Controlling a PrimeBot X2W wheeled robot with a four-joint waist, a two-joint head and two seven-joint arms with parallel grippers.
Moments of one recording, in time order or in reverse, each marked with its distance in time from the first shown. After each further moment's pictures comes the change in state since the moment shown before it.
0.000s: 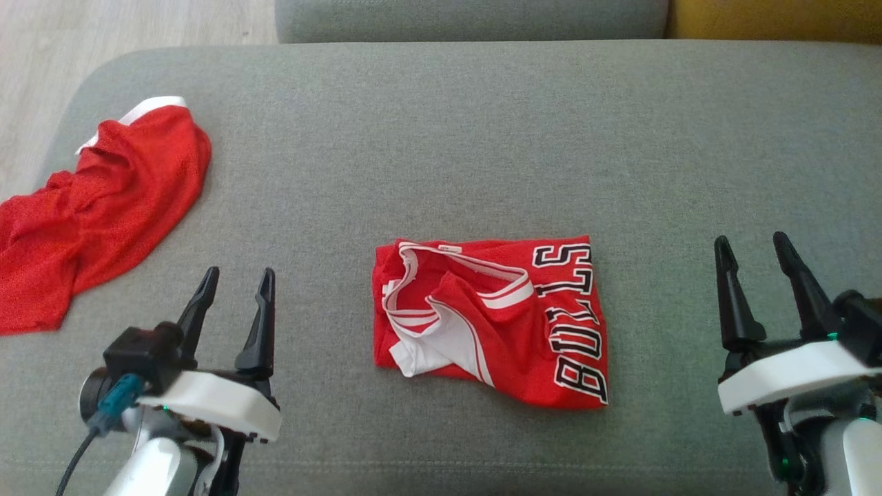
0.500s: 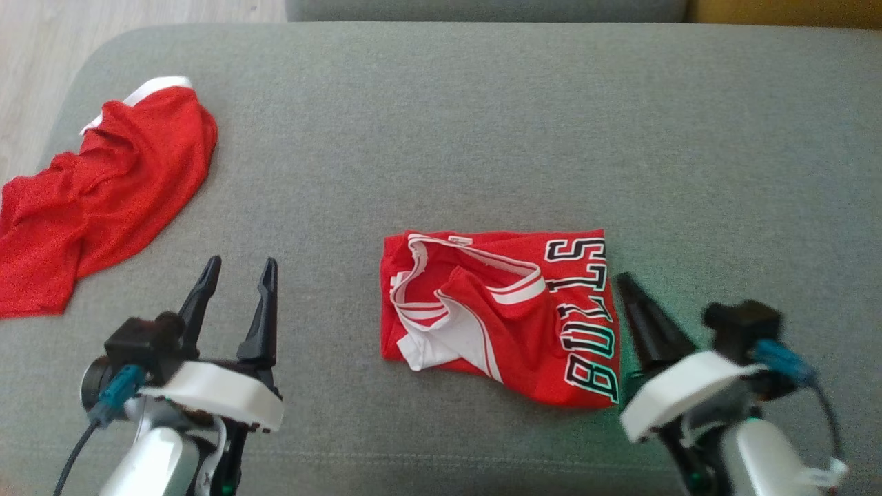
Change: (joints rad) left arm -0.016 0.000 -0.006 -0.002 0.000 0.002 0.000; right arm -0.027 0.018 0.196 0.119 0.029 0.000 0.034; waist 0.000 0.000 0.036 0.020
